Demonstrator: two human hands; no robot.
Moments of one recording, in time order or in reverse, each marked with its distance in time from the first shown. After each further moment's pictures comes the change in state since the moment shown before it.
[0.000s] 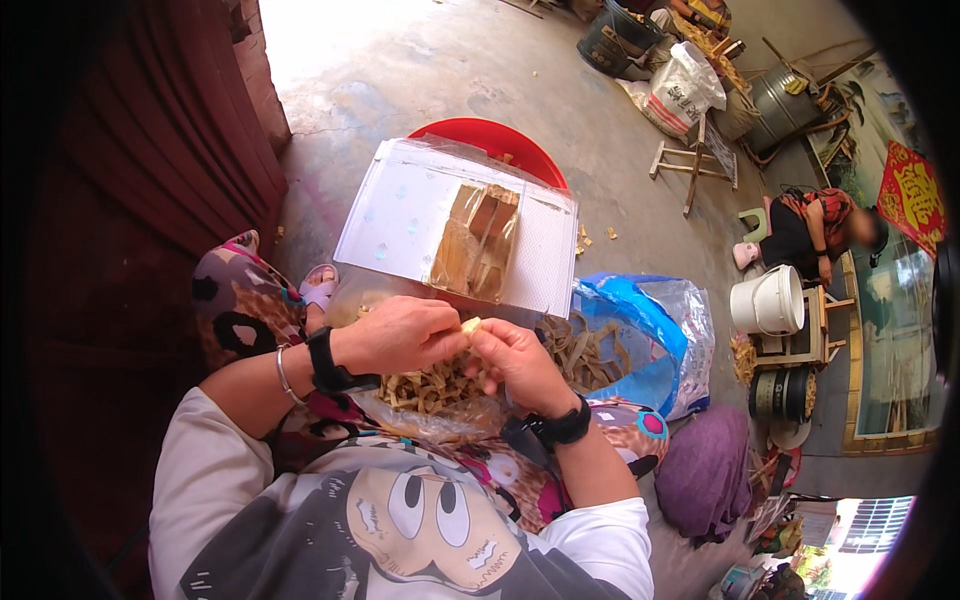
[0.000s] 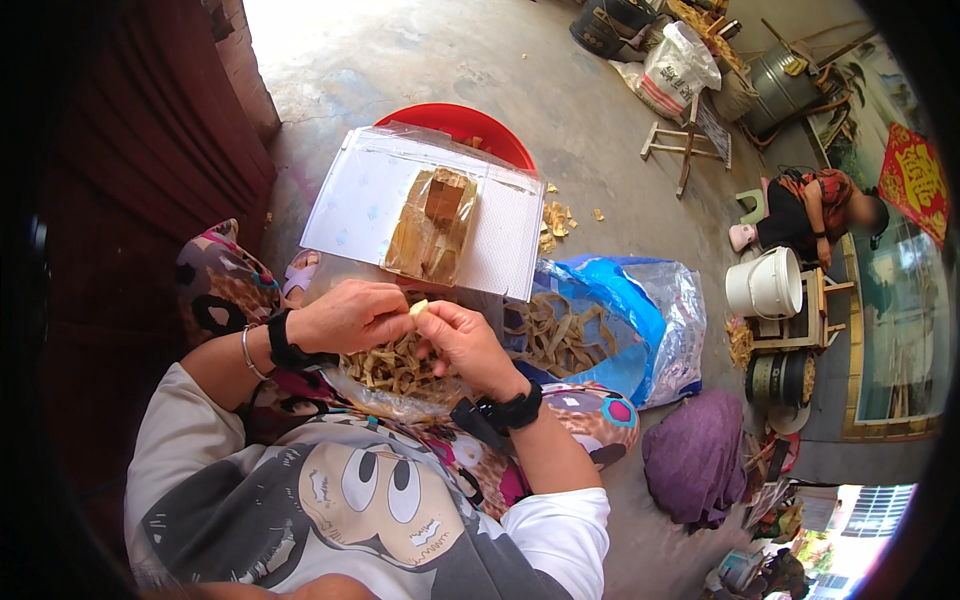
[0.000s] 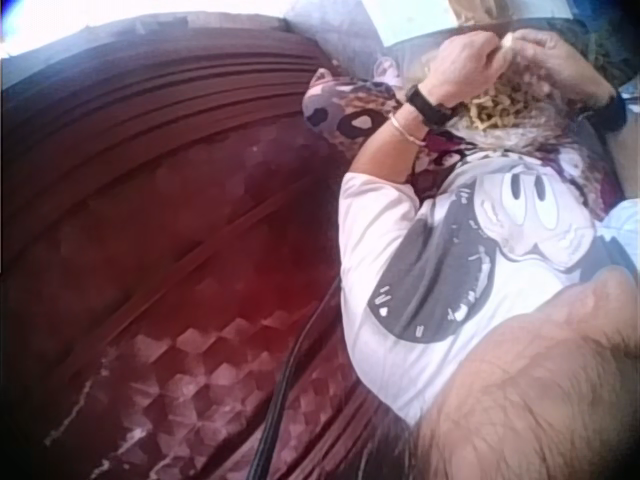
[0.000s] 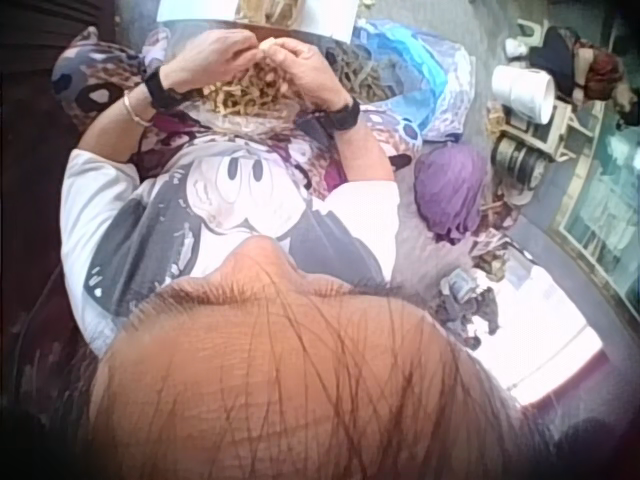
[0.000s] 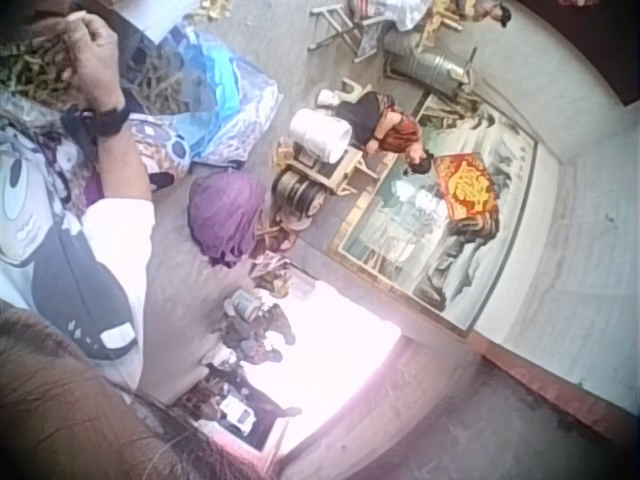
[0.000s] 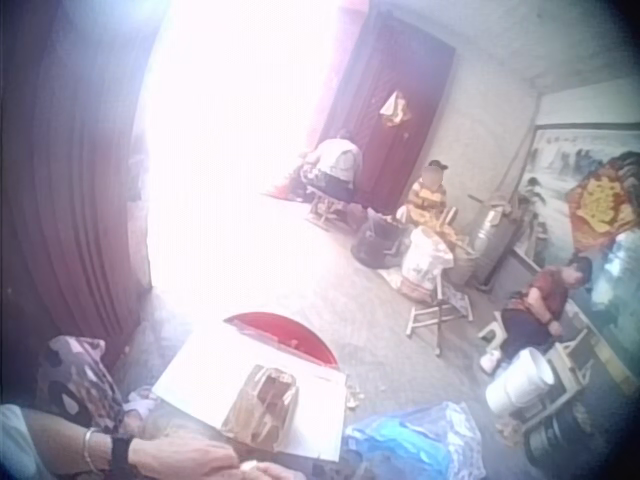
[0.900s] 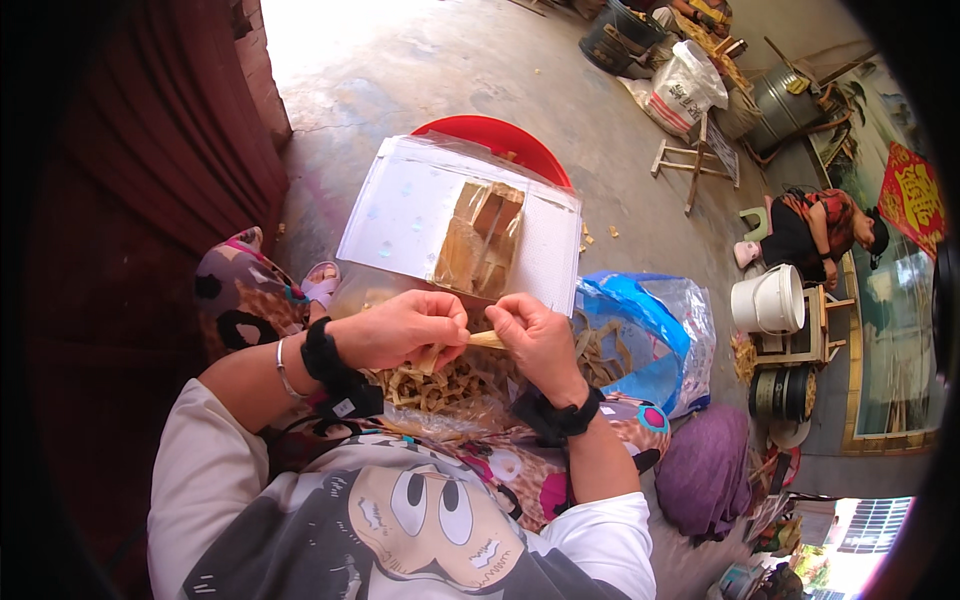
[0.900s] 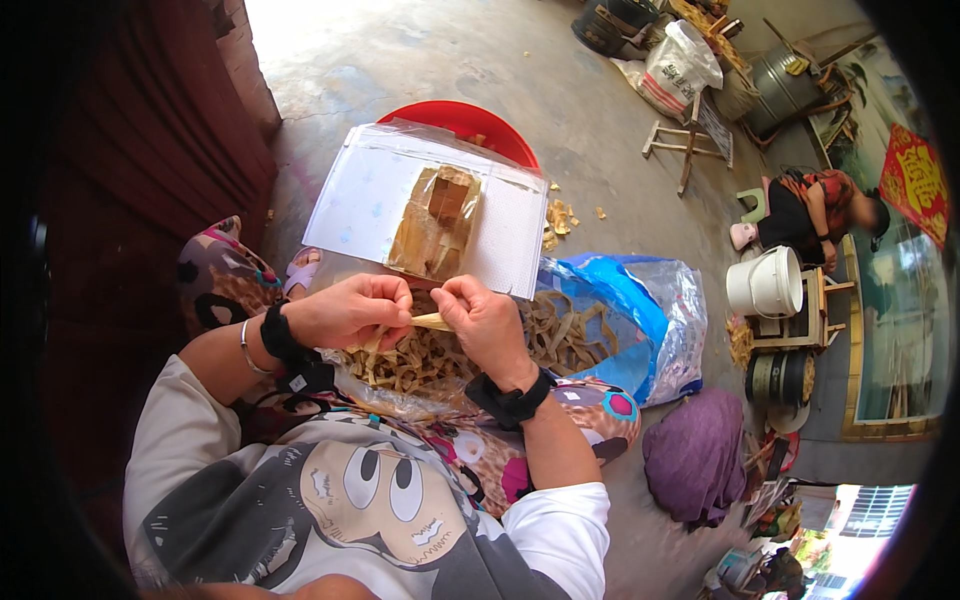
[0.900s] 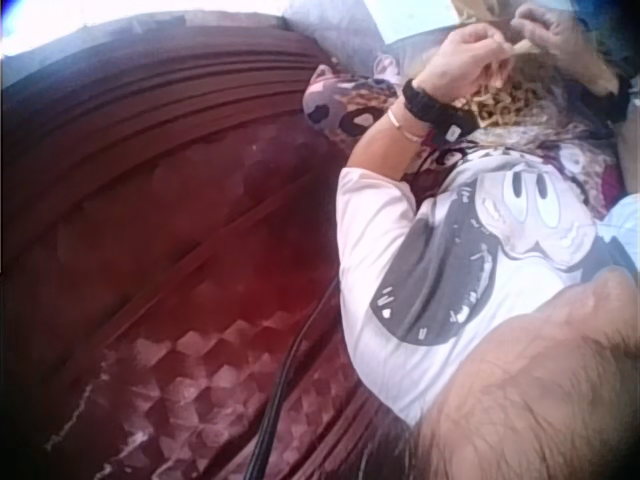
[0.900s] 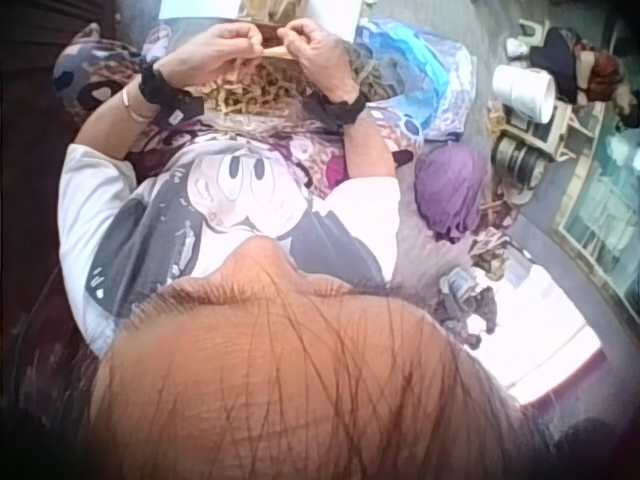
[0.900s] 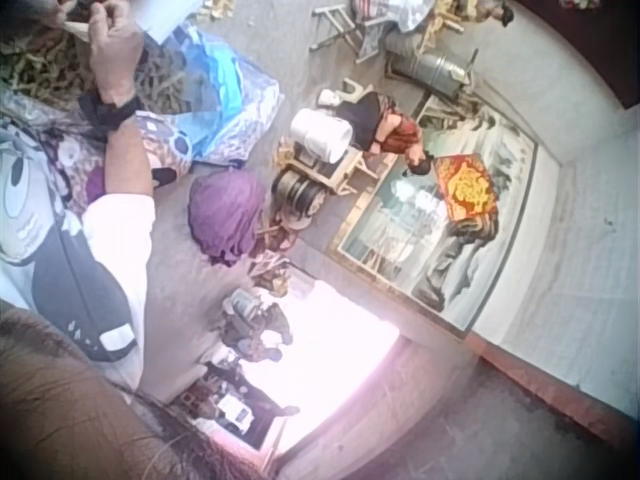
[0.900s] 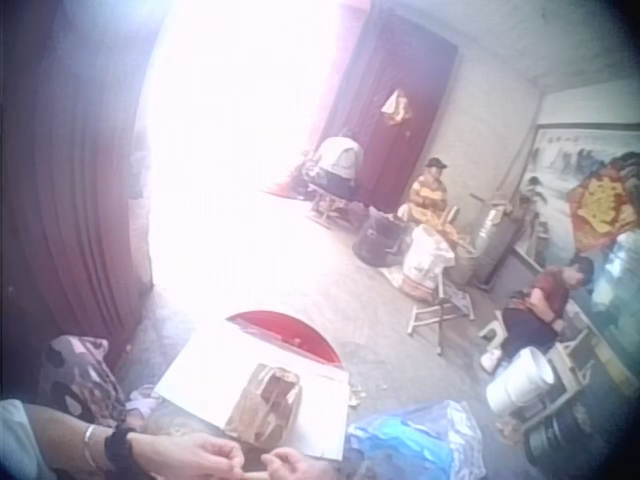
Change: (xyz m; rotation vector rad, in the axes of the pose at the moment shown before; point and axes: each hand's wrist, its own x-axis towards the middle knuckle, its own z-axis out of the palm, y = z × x) left_hand 0.001 0.001 -0.004 -1.330 -0.230 -0.609; right_hand 0.005 -0.016 0.002 -0.746 0.421 -0.360
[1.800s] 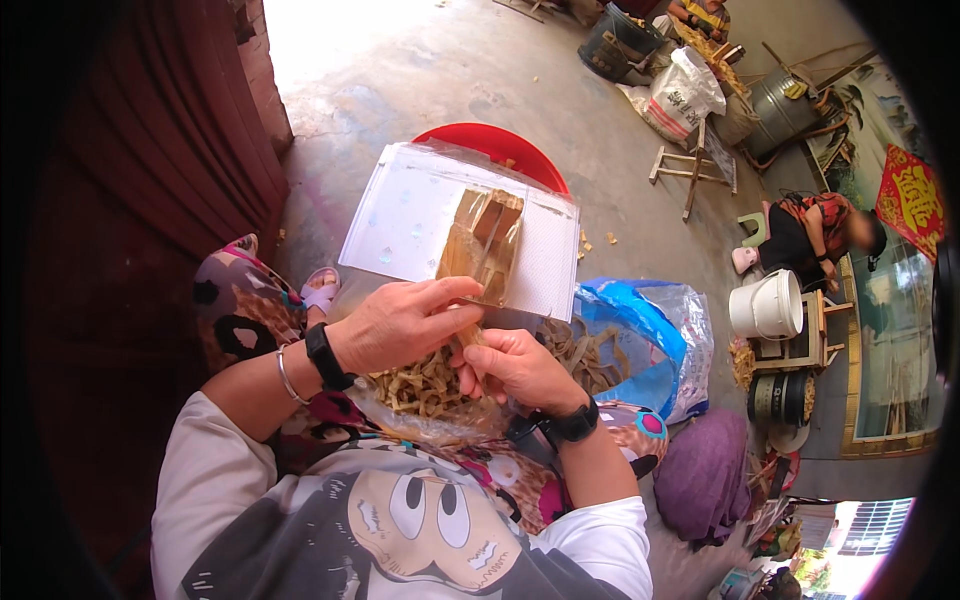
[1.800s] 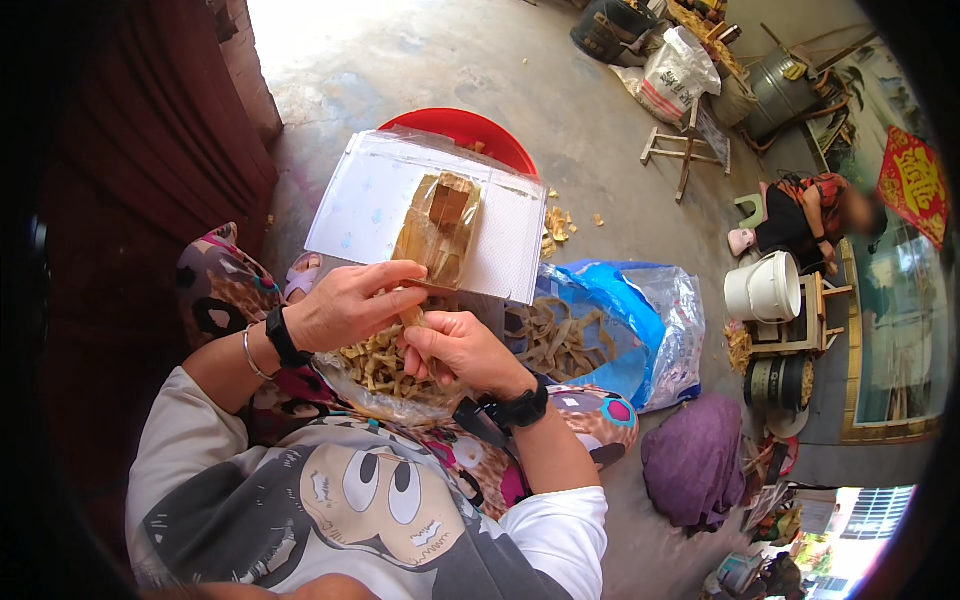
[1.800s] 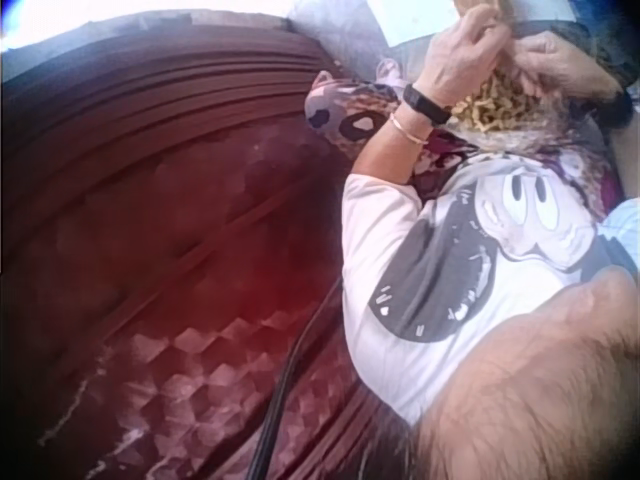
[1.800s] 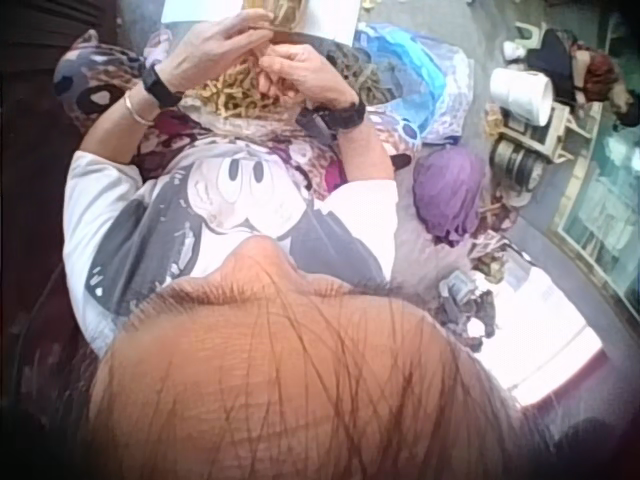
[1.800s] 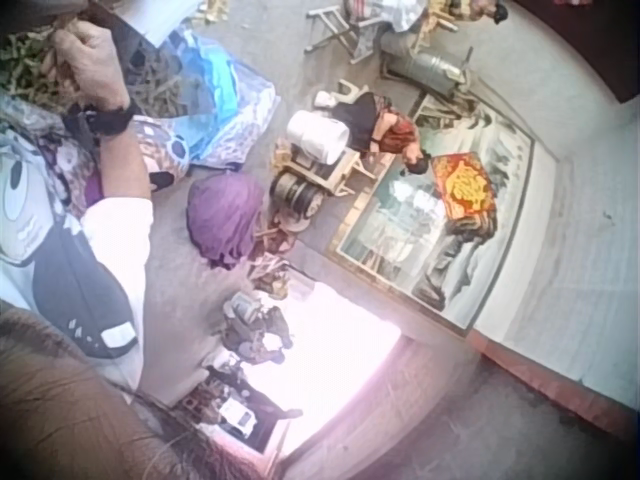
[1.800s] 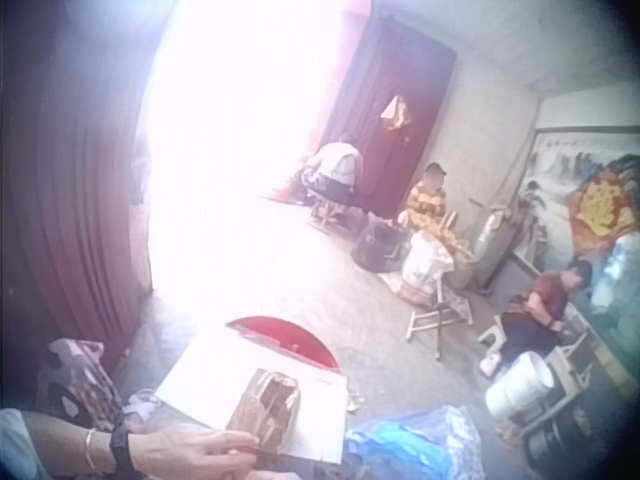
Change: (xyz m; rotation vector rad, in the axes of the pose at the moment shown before) left_hand -0.003 0.014 0.004 1.659 0.259 1.054; right_hand -0.006 -0.013 -0.003 0.586 -0.590 0.340
